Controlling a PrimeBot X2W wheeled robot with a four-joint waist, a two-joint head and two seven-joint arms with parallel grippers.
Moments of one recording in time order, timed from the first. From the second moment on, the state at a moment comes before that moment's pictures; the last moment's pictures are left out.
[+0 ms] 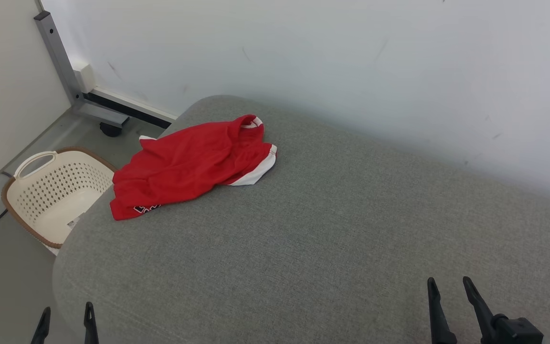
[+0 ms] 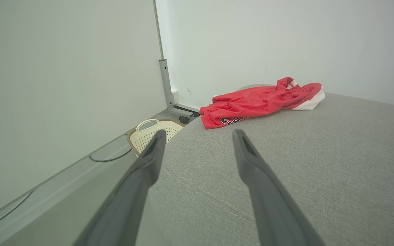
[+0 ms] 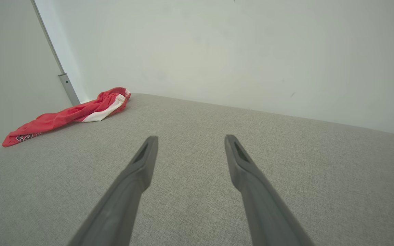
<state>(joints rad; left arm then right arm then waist) 0.09 0.10 0.18 0.18 -0.06 -0.11 -0.26 0.04 -0.05 -0.03 0.27 0.13 0.13 -0.26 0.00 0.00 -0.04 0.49</state>
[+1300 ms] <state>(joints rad) -0.83 0.63 -0.17 0.69 -0.50 -0.13 -0.11 -0.29 -0.05 0.12 0.12 0.05 0.13 -0.26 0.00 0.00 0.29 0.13</state>
